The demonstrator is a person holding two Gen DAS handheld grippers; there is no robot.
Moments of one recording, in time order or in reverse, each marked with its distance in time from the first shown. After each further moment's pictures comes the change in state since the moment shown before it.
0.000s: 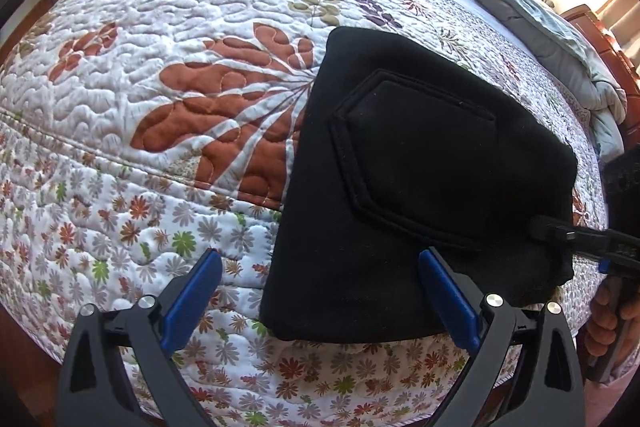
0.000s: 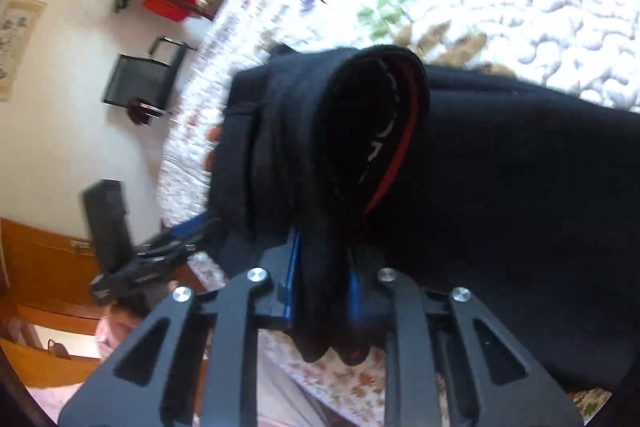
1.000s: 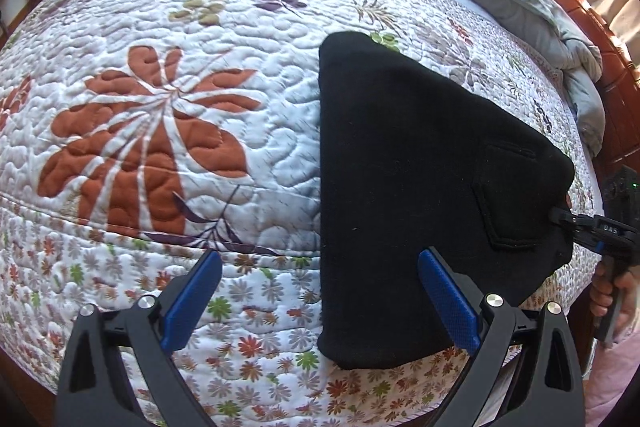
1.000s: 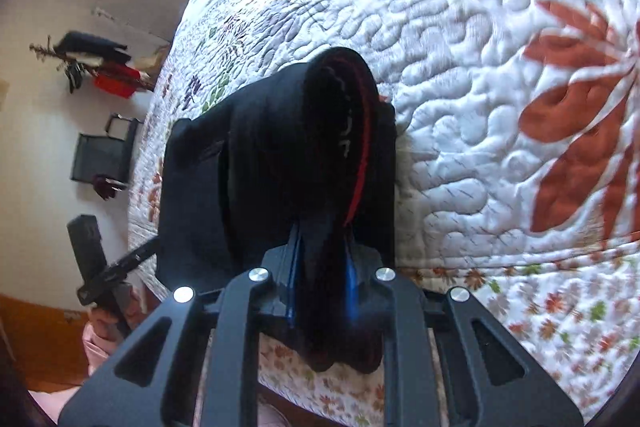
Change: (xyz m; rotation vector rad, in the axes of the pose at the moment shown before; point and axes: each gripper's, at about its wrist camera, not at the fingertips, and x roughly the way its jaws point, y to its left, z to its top) left arm 0.031 -0.092 0.022 0.134 0.057 -0.063; right arm -0.133 -0.145 -0.040 0.230 -0.164 -0.124
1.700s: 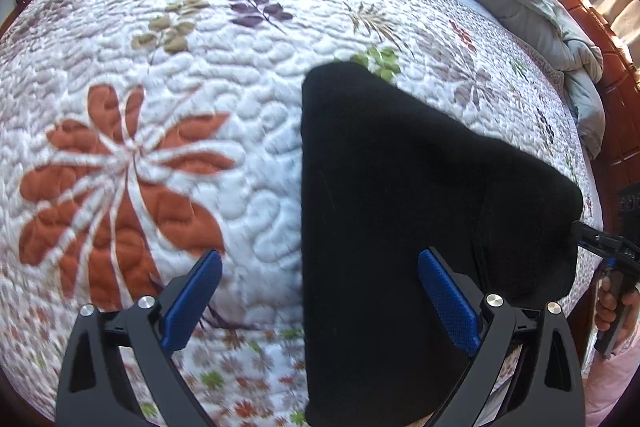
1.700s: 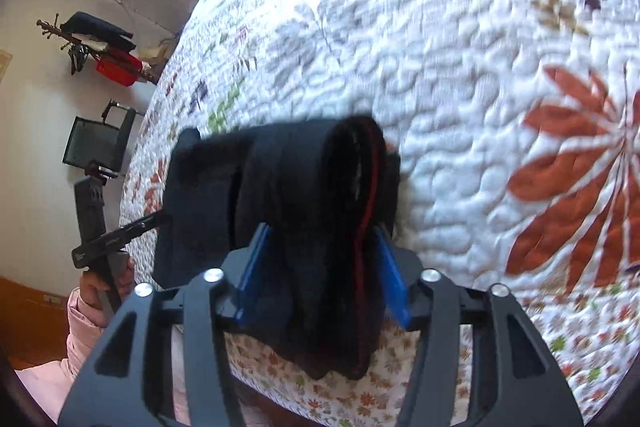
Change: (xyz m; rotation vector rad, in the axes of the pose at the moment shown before) left arm 0.024 0.000 0.051 0.013 0.030 -0.022; right arm -0.021 0.023 0.018 -0.111 -0.044 -0.067
